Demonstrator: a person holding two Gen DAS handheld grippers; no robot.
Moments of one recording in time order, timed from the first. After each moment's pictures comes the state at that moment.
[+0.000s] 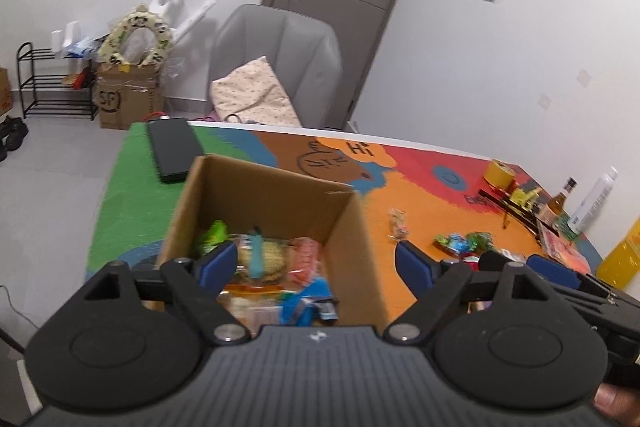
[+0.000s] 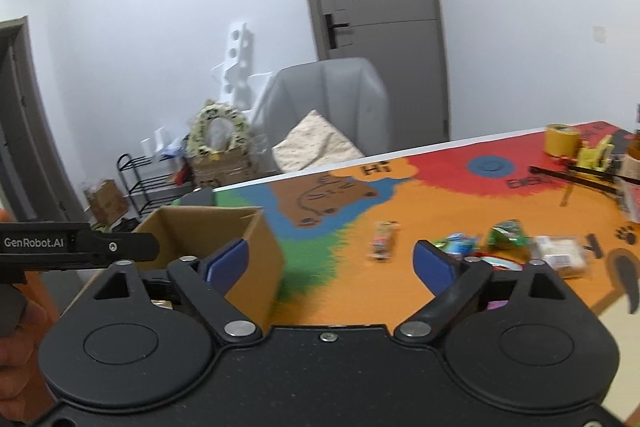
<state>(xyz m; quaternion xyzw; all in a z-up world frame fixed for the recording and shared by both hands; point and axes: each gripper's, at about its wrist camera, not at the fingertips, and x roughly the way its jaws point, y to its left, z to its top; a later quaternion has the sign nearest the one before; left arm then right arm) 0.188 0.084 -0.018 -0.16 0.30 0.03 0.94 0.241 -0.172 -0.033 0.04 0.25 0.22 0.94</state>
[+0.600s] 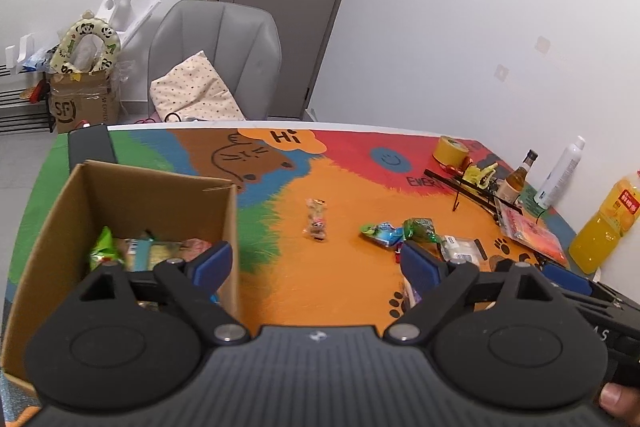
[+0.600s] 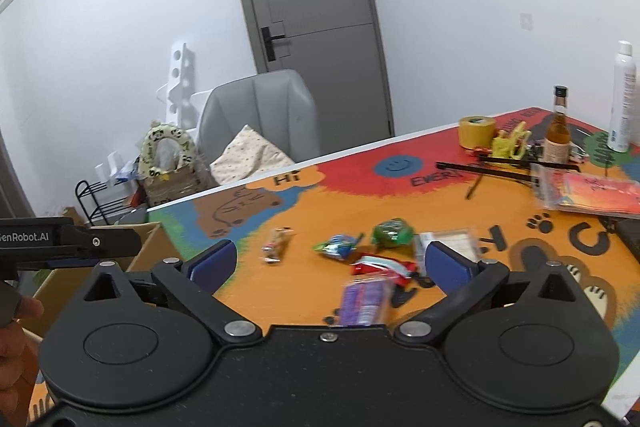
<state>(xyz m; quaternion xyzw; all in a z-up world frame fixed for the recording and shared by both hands) 0.225 0.000 -0.014 -0.13 0.31 -0.02 0.94 0.252 -0.269 -0.037 0.07 0.25 0.15 0.95</state>
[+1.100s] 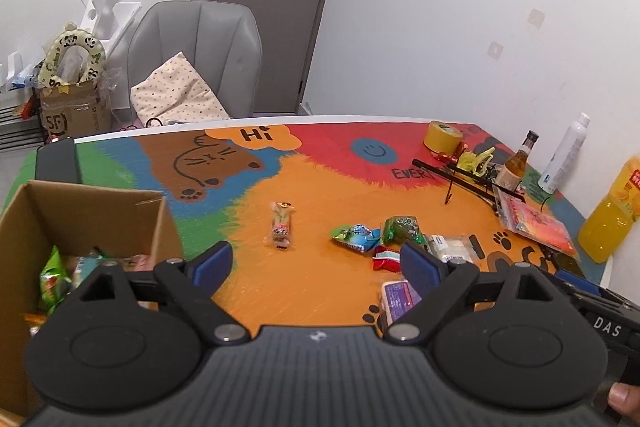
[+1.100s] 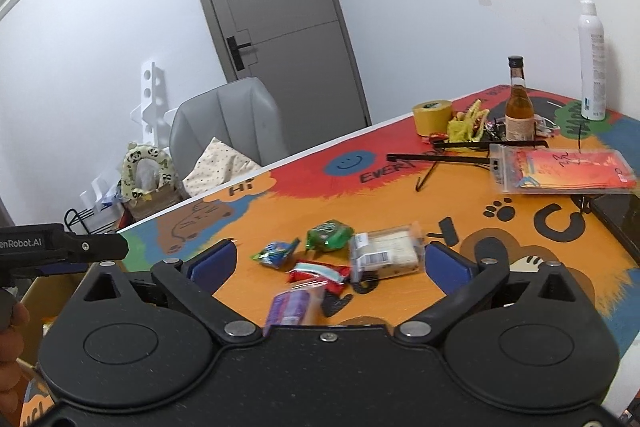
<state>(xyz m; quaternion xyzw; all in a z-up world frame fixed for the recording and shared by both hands) 0.268 -0.055 -0.024 -0.10 0.32 -0.02 0.94 0.285 -0.332 -0.065 0.12 0.26 0.13 0.95</state>
